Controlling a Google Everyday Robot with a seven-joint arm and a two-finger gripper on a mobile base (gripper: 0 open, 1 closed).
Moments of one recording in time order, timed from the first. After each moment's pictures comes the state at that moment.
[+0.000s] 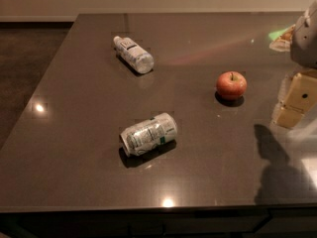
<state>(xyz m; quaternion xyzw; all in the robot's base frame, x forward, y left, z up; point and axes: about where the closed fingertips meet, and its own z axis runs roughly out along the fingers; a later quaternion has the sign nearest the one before) 0.438 -0.216 0.979 -0.60 0.78 -0.04 0.16</state>
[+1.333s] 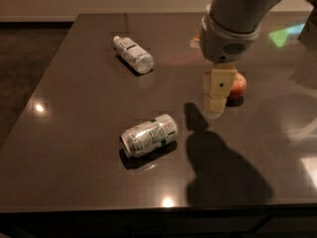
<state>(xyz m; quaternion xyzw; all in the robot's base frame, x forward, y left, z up) 0.501 -0.099 0.947 -0.73 0.67 -0.04 0.14</state>
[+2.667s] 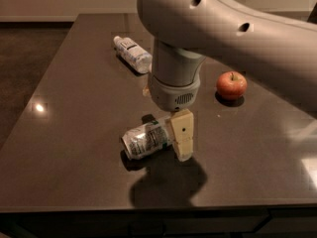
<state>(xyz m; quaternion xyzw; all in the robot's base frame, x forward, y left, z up) 0.452 -0.019 0.865 -0.84 0.54 -0.01 0.07</state>
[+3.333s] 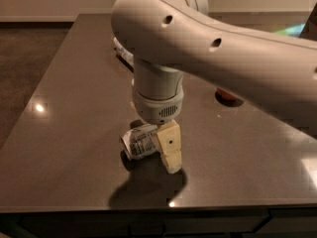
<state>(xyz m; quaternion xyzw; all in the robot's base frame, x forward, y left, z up) 0.431 0.006 0.849 -0.85 0.52 -0.01 0.05</state>
